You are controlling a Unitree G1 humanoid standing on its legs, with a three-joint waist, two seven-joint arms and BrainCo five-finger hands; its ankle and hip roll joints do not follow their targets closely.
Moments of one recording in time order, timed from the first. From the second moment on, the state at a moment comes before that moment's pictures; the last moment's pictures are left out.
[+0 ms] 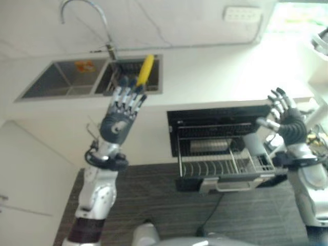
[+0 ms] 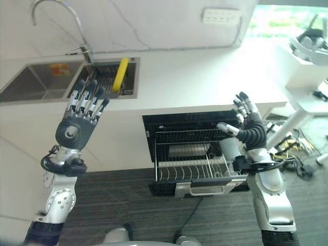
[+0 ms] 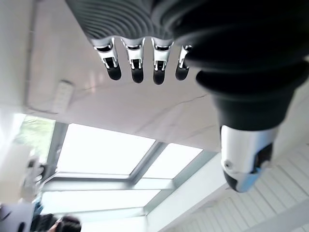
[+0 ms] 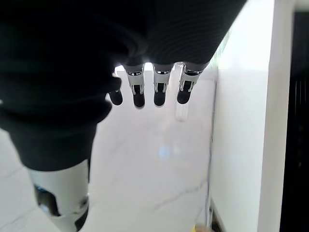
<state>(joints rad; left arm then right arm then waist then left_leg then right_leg) 0.00 0.34 0.00 -0.26 -0.88 -0.24 -0.35 0.03 -0.56 -0.21 -0.32 0.41 -0.04 0.04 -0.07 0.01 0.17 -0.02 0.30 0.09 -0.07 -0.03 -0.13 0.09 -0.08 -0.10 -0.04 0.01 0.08</state>
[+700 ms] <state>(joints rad) 0.01 0.38 0.04 -0.27 -0.92 -0.17 -0.37 0.10 -0.46 -0.13 -0.36 0.37 -0.06 0.03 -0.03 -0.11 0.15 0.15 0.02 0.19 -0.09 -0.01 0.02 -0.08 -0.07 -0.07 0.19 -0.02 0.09</state>
